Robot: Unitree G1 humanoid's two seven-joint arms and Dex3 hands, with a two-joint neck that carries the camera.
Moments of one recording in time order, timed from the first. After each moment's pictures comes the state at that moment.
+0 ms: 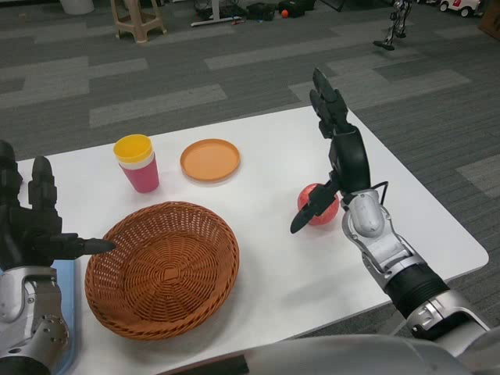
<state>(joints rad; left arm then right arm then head) -0.31 0.25 -0.15 0.62 -0.79 -0.75 -0.19 -0.13 -0.45 0.08 0.23 0.12 -0.62 -0.33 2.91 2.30</state>
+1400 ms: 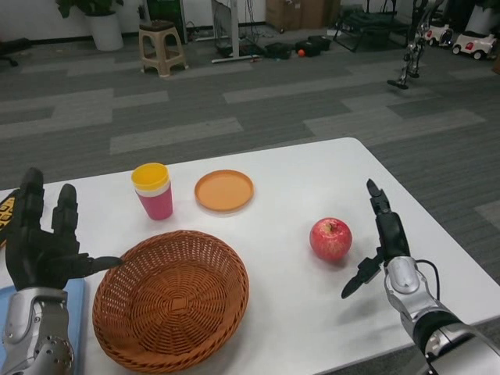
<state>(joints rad) -0.32 0.20 -0.04 0.61 -0.79 -0.63 -0.25 -0.29 -0.46 0.14 1.02 0.21 -0.65 -0.29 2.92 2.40</state>
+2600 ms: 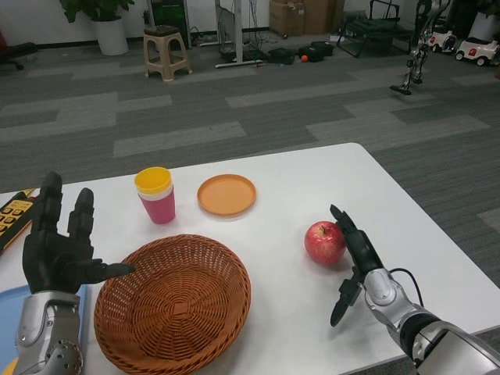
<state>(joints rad) -0.32 0.17 -0.07 0.62 -0.77 -0.63 -0.26 -0.38 -0.44 0.41 1.13 0.22 -0.62 -0.29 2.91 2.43</state>
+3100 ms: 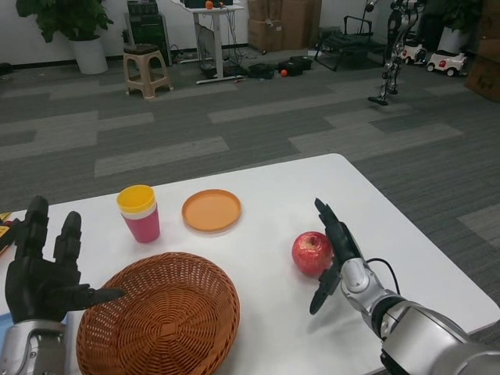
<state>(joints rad) -0.32 0.17 -0.09 0.63 -0.77 -0.63 -0.26 -0.52 -0.39 0.40 1.29 0.22 -0.61 -0.35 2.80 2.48</state>
